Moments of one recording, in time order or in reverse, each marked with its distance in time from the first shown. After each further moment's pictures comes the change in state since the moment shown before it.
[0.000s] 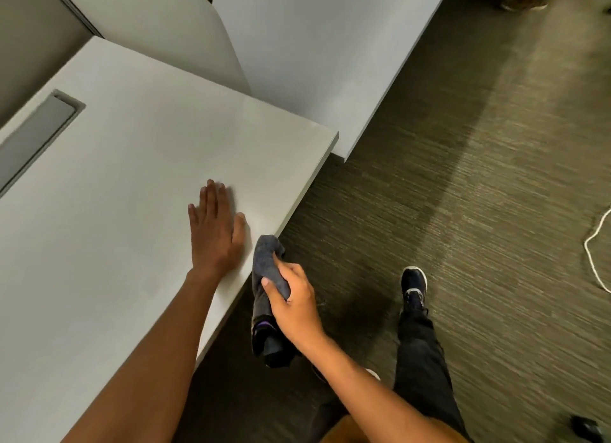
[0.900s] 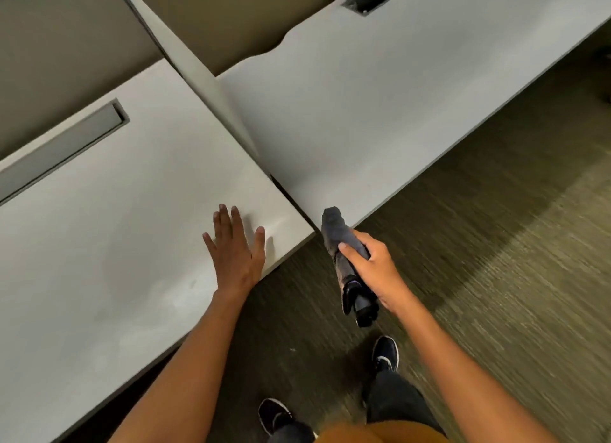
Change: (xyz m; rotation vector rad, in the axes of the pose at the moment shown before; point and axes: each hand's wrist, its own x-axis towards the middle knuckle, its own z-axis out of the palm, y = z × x) left_hand 0.097 0.158 0.012 -0.119 0.107 -0.525; right_hand 0.260 -0.062 -0.261 -0.078 -0.335 0.027
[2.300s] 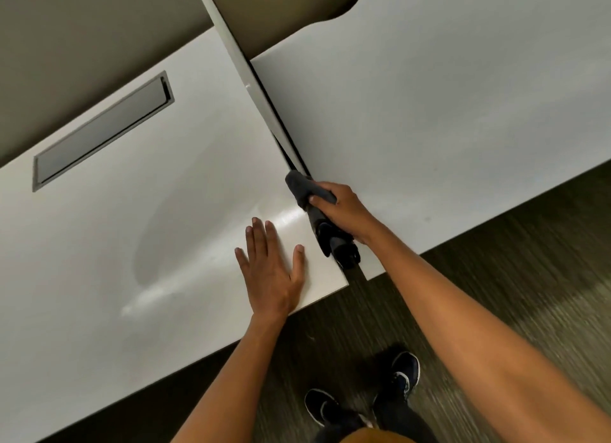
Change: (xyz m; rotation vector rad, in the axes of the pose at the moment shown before) left_hand 0.036 0.027 0.025 0.107 0.029 -0.210; right_hand 0.210 -0.073 0.077 -0.132 -0.461 0.020
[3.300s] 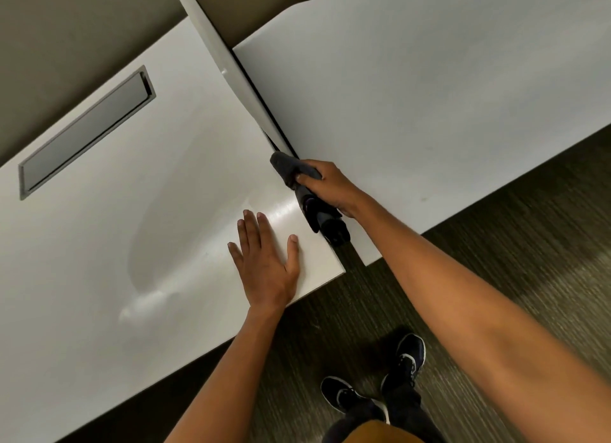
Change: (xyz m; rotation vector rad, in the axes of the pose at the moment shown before) left_hand 0.001 0.001 -0.001 0.022 0.010 -0.001; right_hand 0.022 -0.005 0.000 0.065 -0.058 0.005
